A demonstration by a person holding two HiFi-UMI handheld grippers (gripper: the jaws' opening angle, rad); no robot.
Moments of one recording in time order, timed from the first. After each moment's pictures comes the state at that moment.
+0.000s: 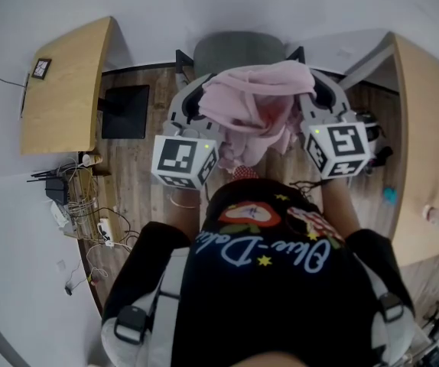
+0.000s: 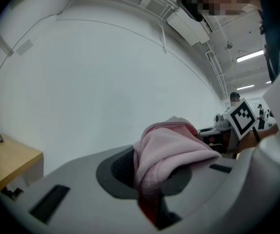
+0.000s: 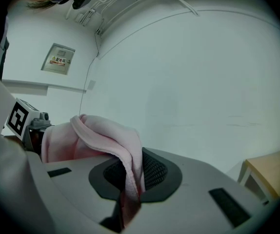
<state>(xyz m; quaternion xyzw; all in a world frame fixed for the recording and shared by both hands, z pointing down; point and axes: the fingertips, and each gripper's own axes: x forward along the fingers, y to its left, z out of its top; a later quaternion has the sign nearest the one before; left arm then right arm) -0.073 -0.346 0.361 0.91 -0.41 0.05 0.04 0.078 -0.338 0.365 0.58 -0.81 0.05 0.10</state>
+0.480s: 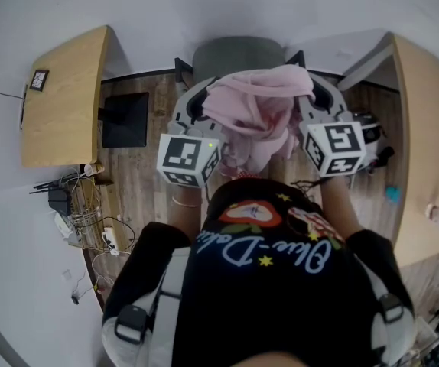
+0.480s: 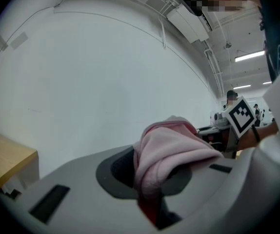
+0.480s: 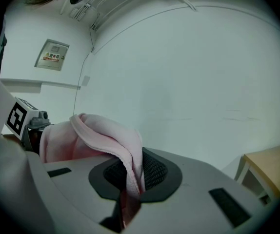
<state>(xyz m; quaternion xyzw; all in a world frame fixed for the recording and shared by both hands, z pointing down) -0.070 -0.374 0.382 0.92 -0.39 0.07 0.05 0.083 -0.362 0.389 0.60 -0.79 0.07 0.11</state>
